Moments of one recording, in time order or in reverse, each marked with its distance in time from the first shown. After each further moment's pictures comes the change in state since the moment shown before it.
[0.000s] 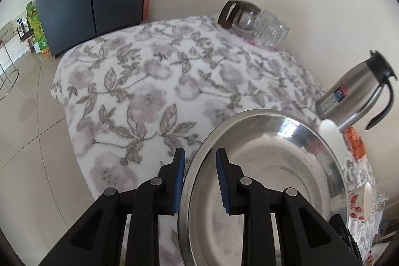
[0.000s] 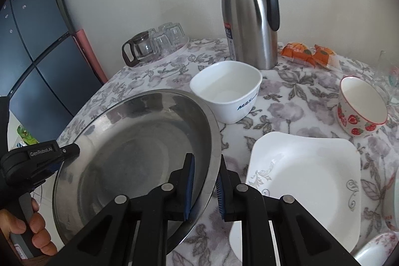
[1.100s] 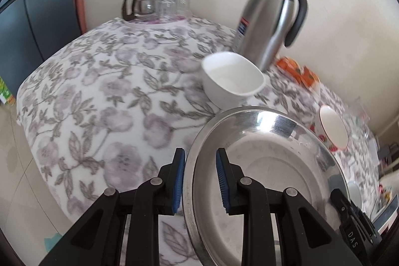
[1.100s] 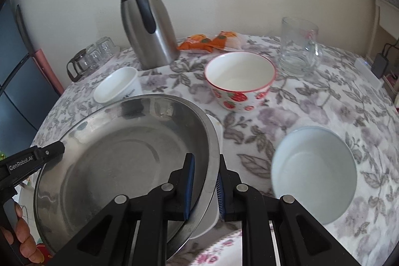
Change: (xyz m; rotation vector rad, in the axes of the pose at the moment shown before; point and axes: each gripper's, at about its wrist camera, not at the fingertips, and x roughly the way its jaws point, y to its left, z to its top) left arm -0.028 -0.145 -0.095 0.340 0.058 -0.137; right arm -0.068 -0.161 -0.030 0.147 0.019 -0.204
